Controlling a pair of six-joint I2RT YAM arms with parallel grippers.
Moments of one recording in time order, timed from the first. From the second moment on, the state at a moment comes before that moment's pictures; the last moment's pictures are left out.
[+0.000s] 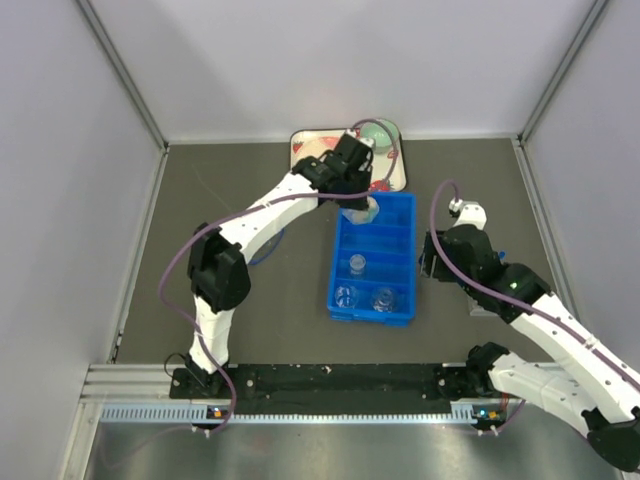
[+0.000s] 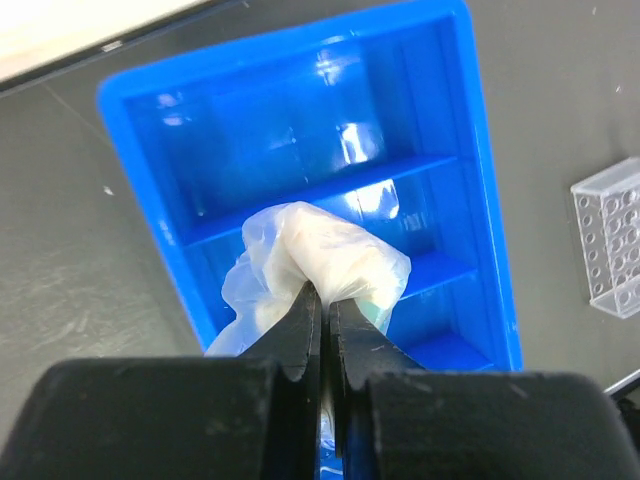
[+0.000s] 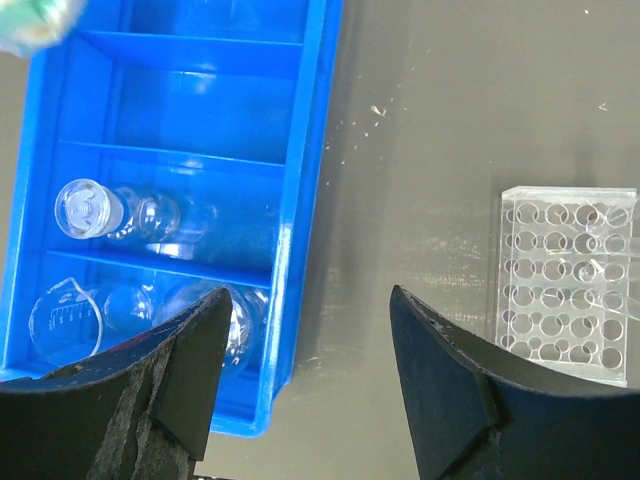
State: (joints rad) left arm -0.70 2.00 1.94 -0.76 0.00 -0.44; right arm 0.64 0.82 0.85 -0.75 0.39 0.51
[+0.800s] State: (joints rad) left arm -0.83 2.23 1.95 -0.70 0.02 -0.40; right arm 0.64 0.78 0.85 -0.80 0.41 0.52
